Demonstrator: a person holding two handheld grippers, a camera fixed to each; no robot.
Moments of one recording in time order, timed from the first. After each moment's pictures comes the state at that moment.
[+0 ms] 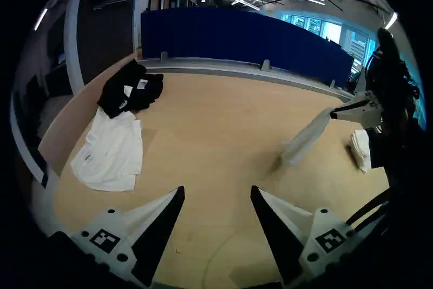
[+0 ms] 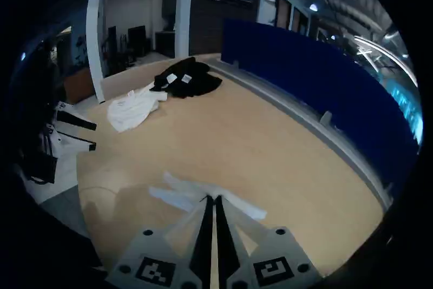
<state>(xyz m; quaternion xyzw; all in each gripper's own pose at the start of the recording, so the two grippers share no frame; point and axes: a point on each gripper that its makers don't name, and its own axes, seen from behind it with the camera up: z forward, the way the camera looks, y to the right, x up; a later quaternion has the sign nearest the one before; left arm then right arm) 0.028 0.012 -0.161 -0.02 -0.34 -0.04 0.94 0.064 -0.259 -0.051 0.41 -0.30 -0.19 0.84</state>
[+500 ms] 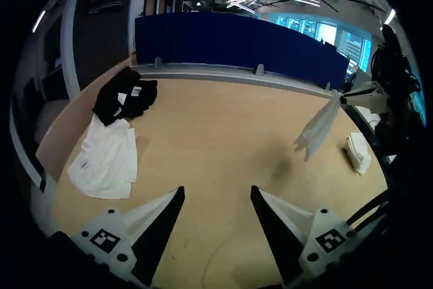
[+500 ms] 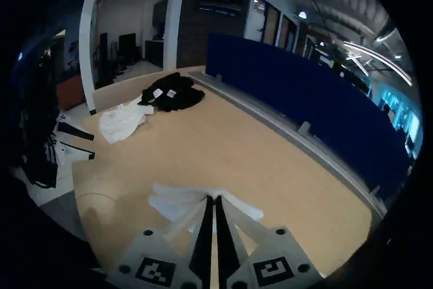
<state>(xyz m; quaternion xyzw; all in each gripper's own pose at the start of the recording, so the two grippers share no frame) 0.039 0.022 -0.151 -0.04 -0.33 -0.04 0.94 0.111 -0.219 -0.030 0.37 -0.27 -0.18 0.87</state>
